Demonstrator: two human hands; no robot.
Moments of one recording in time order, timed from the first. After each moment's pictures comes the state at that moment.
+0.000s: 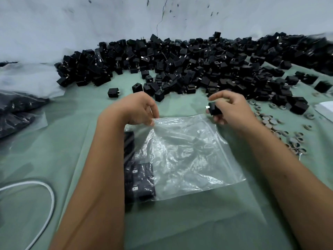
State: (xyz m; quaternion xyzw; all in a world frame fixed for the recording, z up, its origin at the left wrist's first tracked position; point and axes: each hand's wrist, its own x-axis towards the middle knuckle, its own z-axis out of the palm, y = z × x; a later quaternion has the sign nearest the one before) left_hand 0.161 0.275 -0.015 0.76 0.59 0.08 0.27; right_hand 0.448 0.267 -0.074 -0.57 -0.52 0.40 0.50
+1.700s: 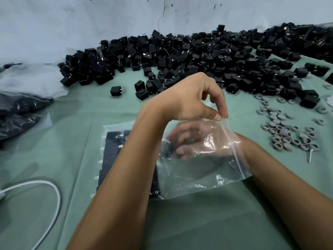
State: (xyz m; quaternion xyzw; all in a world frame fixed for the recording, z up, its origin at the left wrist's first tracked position) left_hand 0.254 0.244 0.018 0.89 0.29 0.19 0.29; right_hand 0.408 0.212 -0.087 -0.30 -0.81 0.44 0.23
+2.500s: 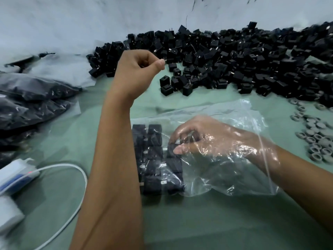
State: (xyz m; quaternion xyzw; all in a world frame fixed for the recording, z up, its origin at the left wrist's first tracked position) left_hand 0.122 0.268 0.012 0.65 0.53 0.50 0.21; right_hand 0.324 0.240 -0.053 -0.34 -0.86 0.38 0.04
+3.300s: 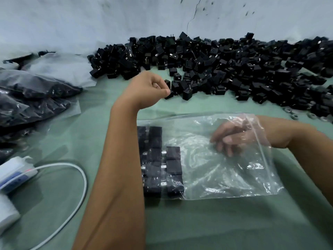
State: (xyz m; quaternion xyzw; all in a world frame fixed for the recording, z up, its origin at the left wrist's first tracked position) left_hand 0.114 0.276 -0.009 0.67 0.61 0.33 0.26; right_hand 0.439 0.253 -0.048 -0.33 -0.77 0.54 0.05
